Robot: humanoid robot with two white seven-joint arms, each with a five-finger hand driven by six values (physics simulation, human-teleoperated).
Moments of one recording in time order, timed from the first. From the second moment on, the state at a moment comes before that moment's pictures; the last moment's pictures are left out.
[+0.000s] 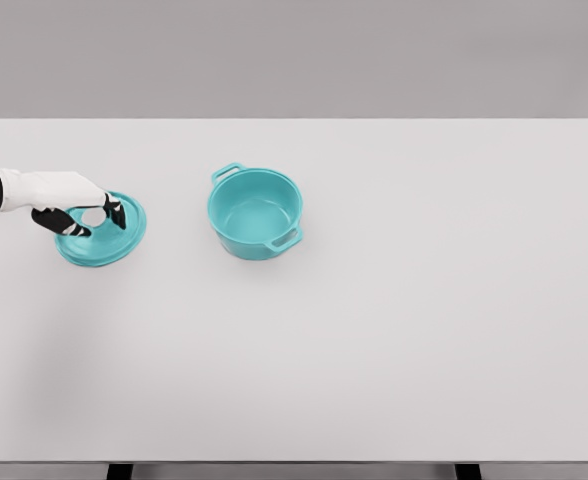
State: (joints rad) left arm -0.89 0.81 -0.93 -1.01 -0.32 -0.61 -0.61; right arm 0.01 0.00 0.50 -0.09 0.16 -0.04 0.31
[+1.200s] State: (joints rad) left arm -0.97 0.81 -0.93 -1.06 -0.28 -0.61 -0.61; right arm 0.01 0.00 0.50 -0.09 0.16 -0.04 0.31
